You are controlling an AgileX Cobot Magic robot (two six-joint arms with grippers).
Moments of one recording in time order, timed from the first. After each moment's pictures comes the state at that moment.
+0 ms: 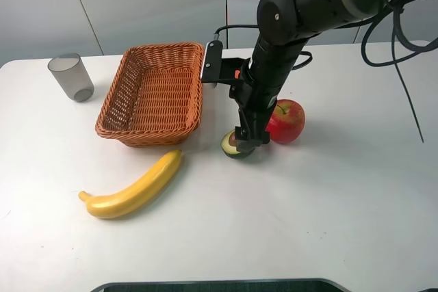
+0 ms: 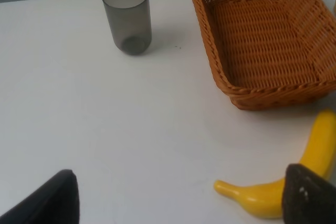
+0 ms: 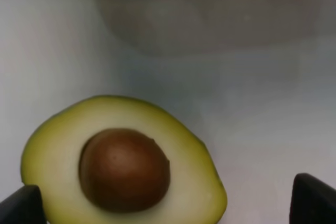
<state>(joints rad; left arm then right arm) -0.09 0.00 -0.50 0.01 1.09 -0.02 0.63 2.00 -1.22 0.14 0.69 -0.93</state>
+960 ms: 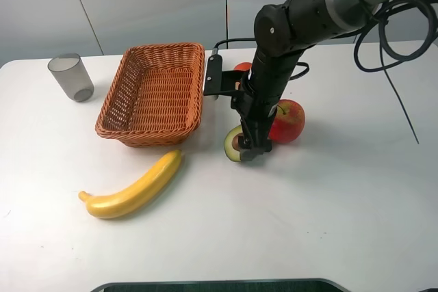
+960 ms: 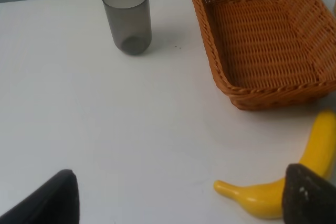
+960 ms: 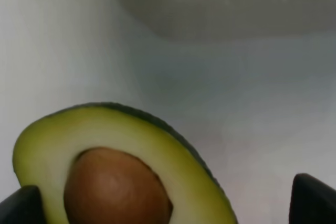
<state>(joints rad) -0.09 0.00 -0.50 0.01 1.09 -0.02 0.63 2.05 -1.22 0.14 0.69 -0.97</state>
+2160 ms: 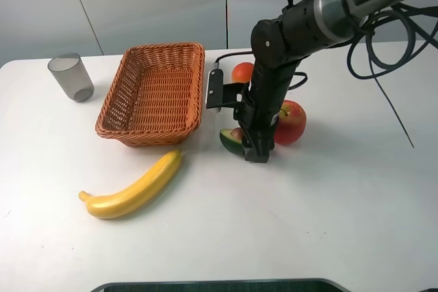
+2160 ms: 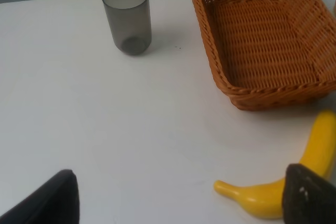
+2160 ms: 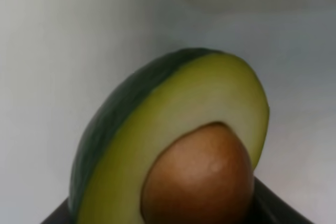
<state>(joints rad) -0.09 0.00 -0.50 0.01 1.09 -0.02 0.63 2.11 -1.22 0.12 0.71 -0.97</state>
